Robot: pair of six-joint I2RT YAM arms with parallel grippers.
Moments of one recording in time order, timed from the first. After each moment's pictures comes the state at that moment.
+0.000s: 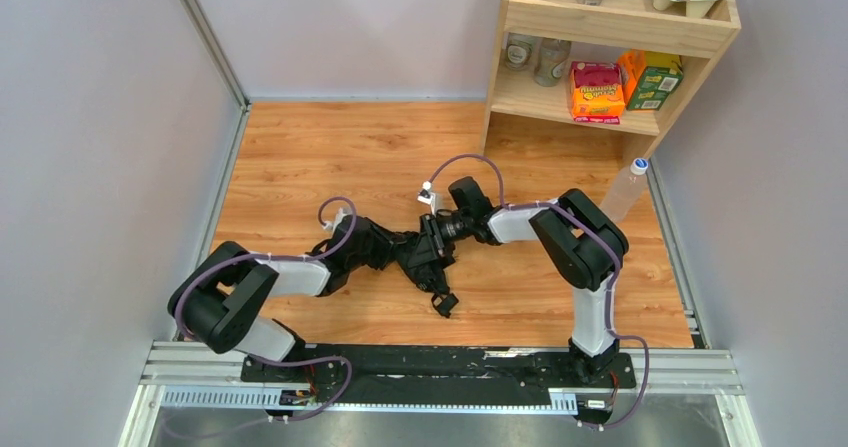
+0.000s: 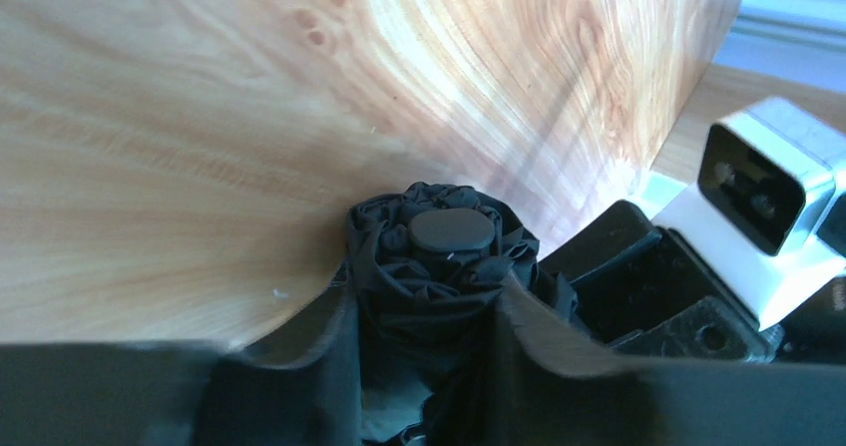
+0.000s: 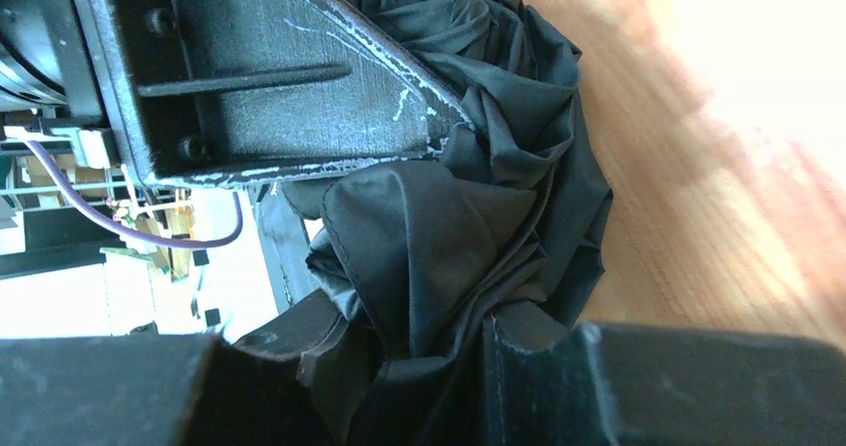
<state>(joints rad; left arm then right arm) -0.60 1.46 0.38 0.41 -0.01 -1.44 0.67 1.98 0.98 0.24 -0.92 0.49</state>
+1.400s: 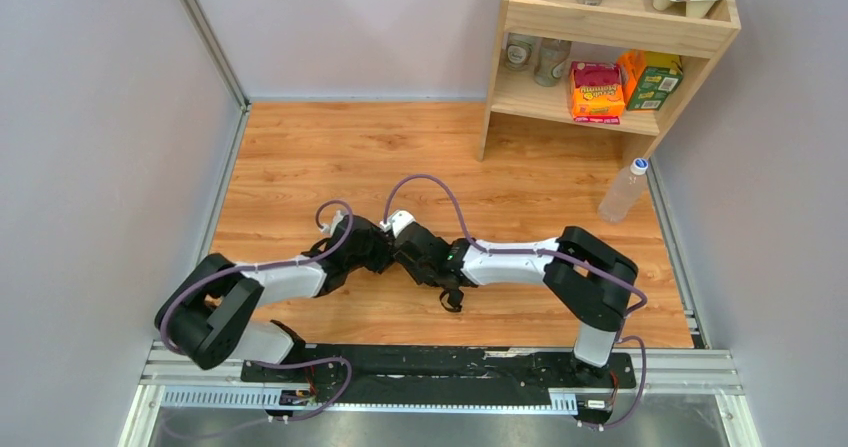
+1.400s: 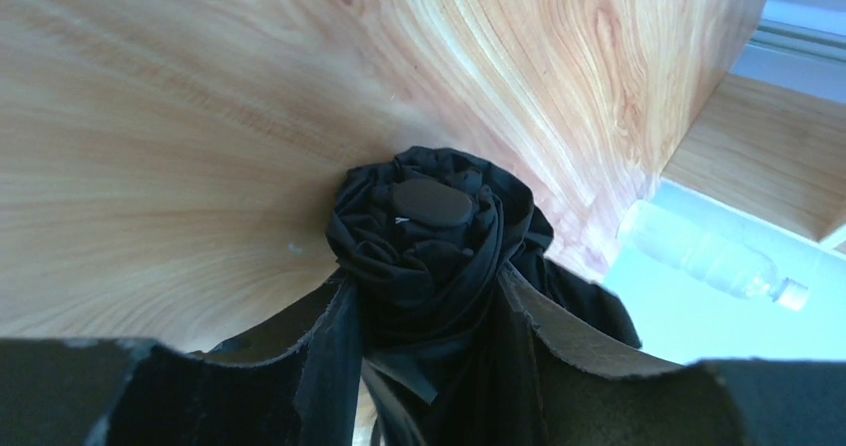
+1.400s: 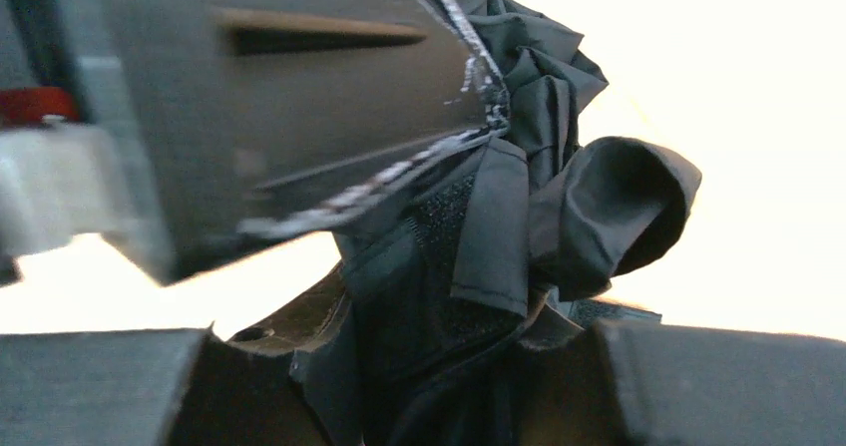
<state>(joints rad) -0.61 1.41 0.42 0.24 -0.01 -1.48 1.09 1.82 1.05 -0.15 0.31 0.21</state>
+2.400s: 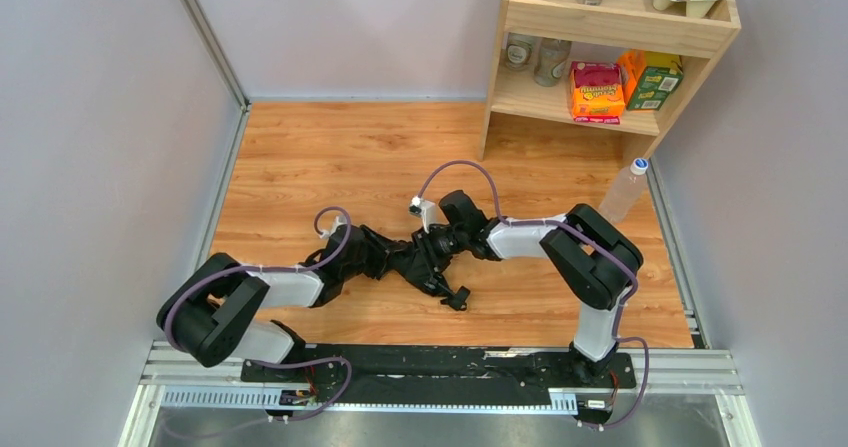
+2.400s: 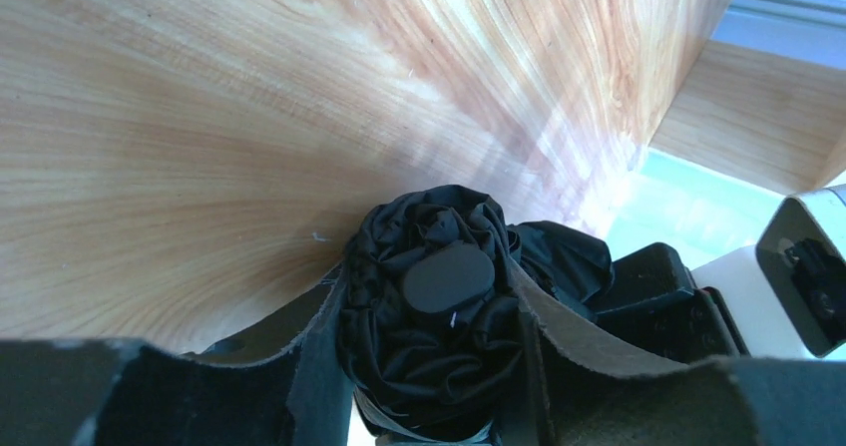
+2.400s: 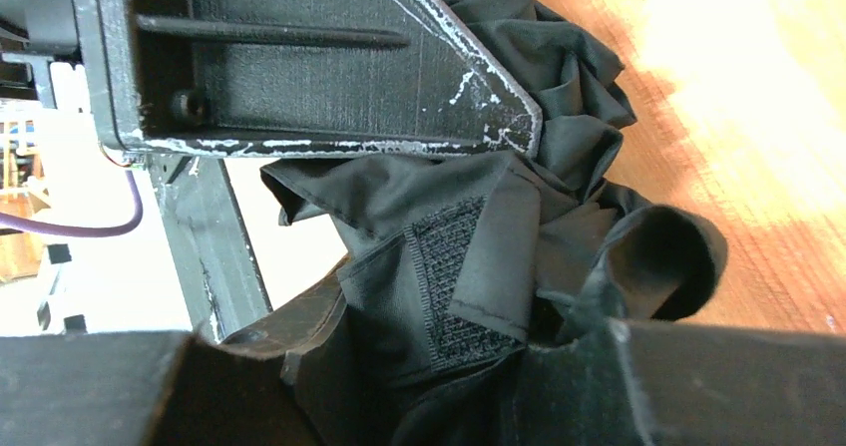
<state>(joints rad) -0.61 1.38 0.30 0.41 0.02 -1.44 0.78 1.84 0.90 0.18 -0.69 0.32</state>
